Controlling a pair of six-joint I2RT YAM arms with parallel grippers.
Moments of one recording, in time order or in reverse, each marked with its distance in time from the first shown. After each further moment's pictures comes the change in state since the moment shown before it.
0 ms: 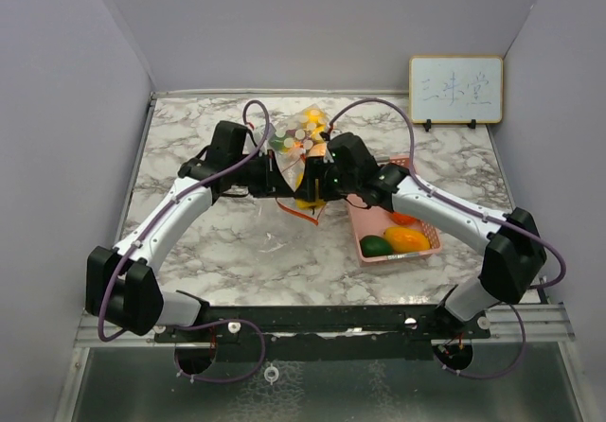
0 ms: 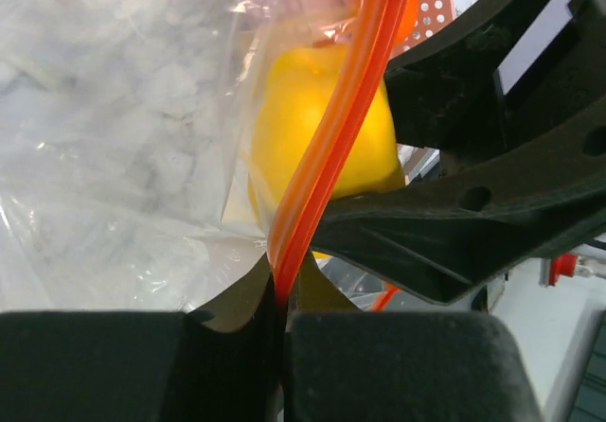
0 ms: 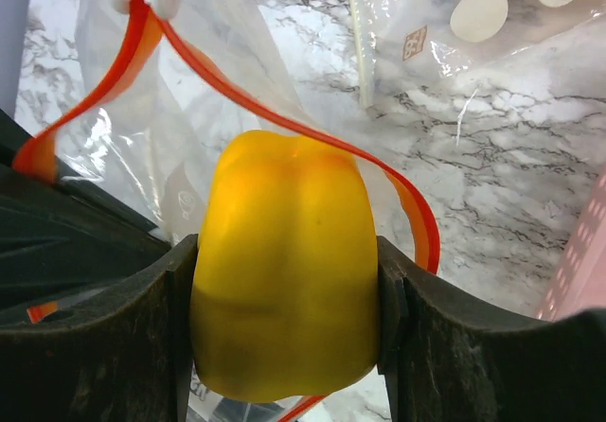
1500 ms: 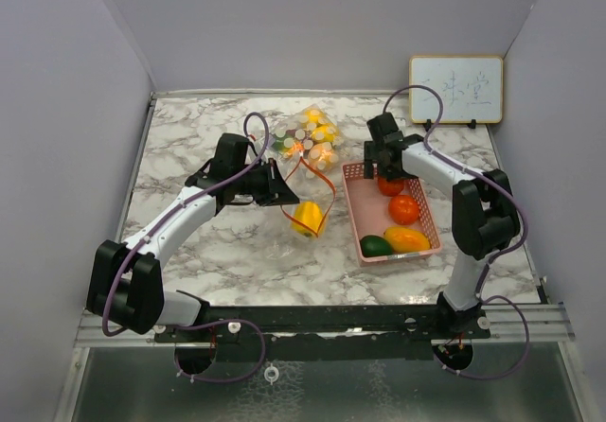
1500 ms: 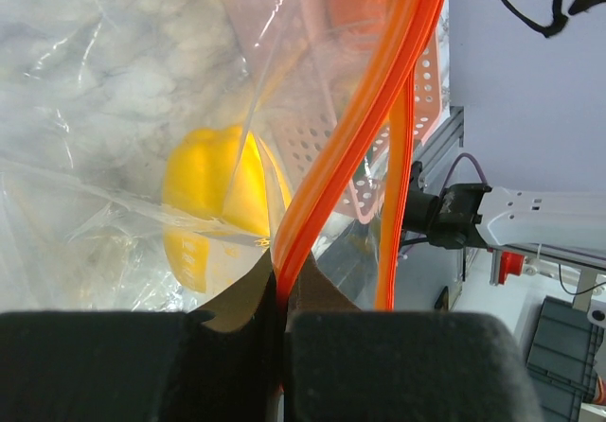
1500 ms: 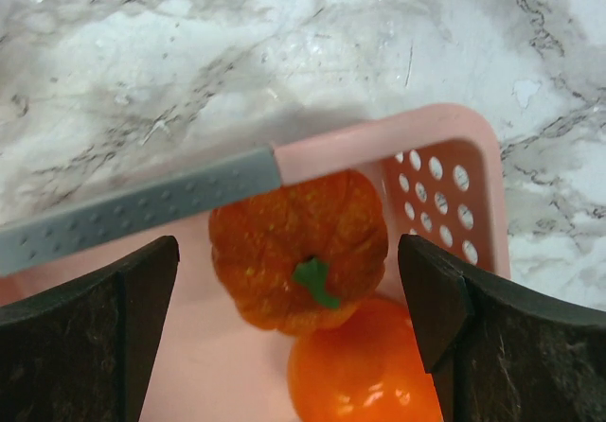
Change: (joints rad) left arm 0.000 0.008 -0.174 0.240 0.074 -0.136; right arm -0.404 0.291 0.123 -0.260 0.477 -0.210
